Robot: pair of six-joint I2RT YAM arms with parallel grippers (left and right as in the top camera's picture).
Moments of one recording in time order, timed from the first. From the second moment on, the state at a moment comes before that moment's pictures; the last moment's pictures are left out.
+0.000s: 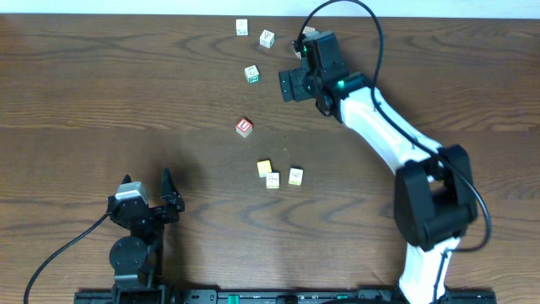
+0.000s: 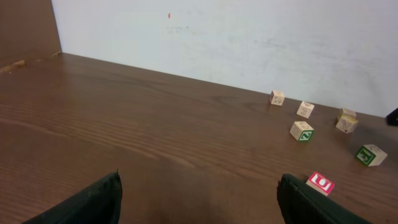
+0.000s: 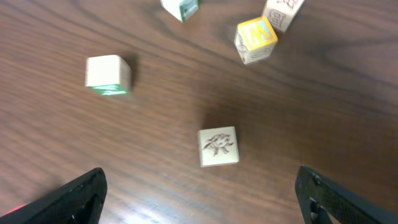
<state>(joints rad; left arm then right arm) 0.03 0.01 0.02 -0.12 -0.08 -0.17 0.41 2.06 1.59 -0.37 0.02 0.15</state>
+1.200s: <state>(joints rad) 0.03 0.01 0.02 -0.12 -0.08 -0.17 0.40 2.34 1.76 -0.39 0.04 0.07</state>
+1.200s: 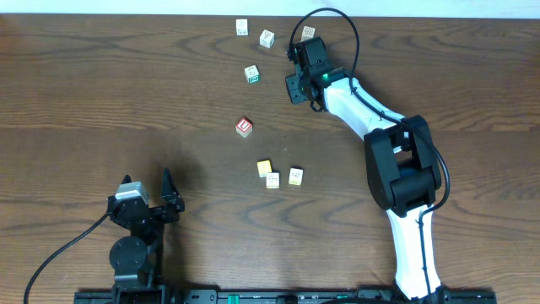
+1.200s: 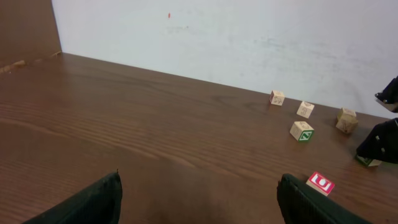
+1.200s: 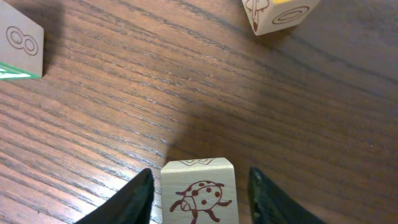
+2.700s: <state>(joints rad) 0.03 0.01 0.02 -0.12 -0.08 -0.17 0.44 1.07 0.96 -0.84 0.25 0.39</state>
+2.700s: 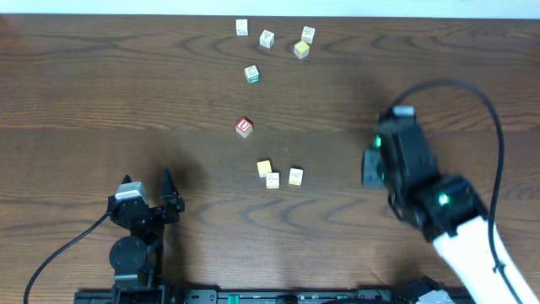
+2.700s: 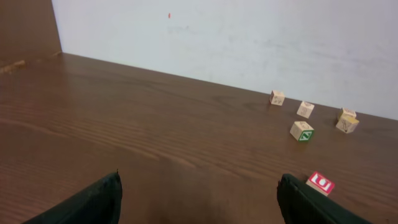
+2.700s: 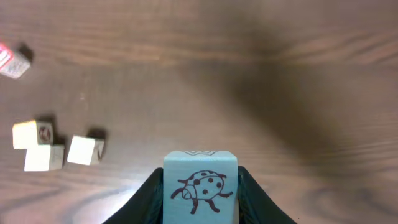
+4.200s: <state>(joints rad) 0.03 0.01 0.02 -0.12 -0.08 -0.17 0.59 1.61 0.81 -0.35 0.04 0.52</state>
